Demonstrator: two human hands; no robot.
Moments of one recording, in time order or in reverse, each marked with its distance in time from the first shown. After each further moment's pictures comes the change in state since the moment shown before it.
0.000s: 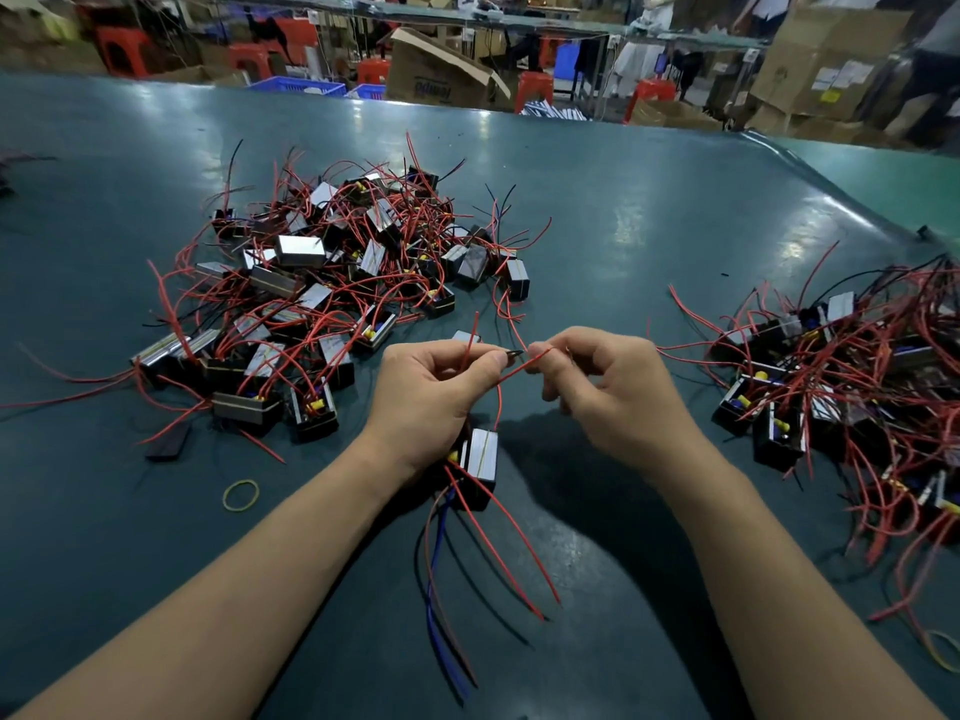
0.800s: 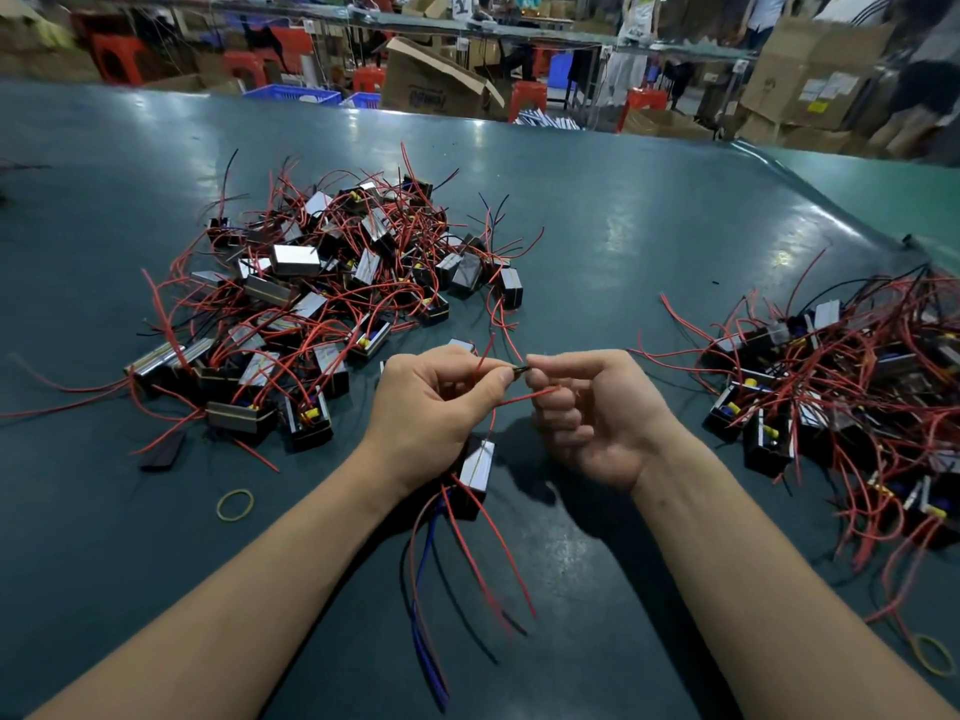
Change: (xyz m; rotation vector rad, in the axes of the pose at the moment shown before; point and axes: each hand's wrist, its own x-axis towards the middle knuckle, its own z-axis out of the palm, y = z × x) left_hand -0.004 0.003 -0.002 0.130 -0.093 0.197; right_hand 0.009 -0.014 0.000 1.031 -0.309 0.937
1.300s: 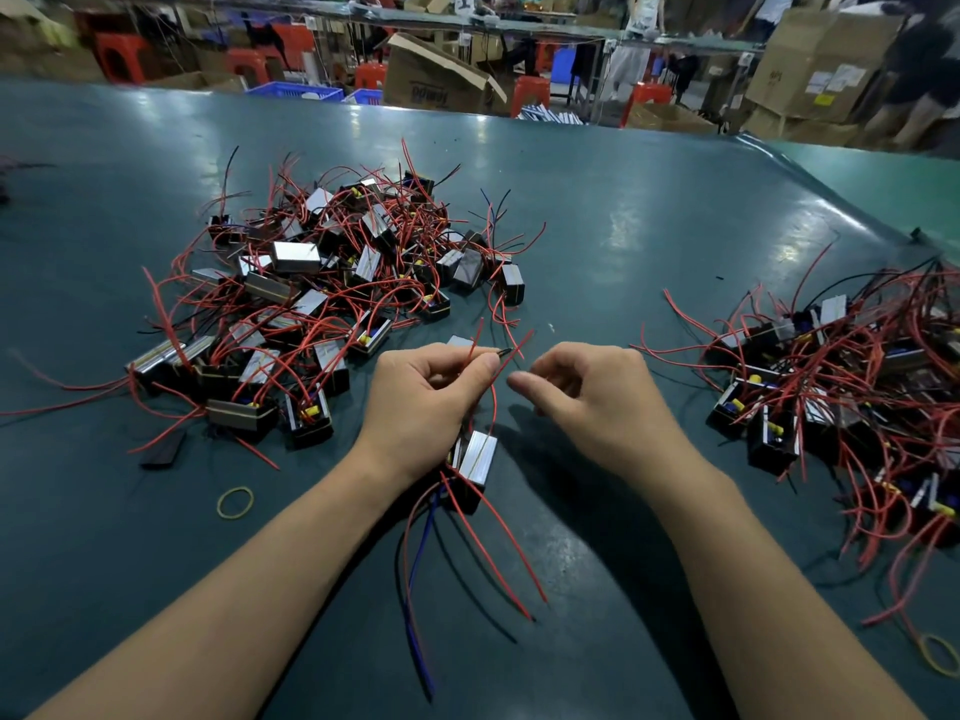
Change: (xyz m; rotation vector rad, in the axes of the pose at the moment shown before) left_hand 0.003 -0.005 0.001 -0.039 0.101 -0.129; right_hand 0.006 0.011 -0.014 -1.208 0.419 -0.772
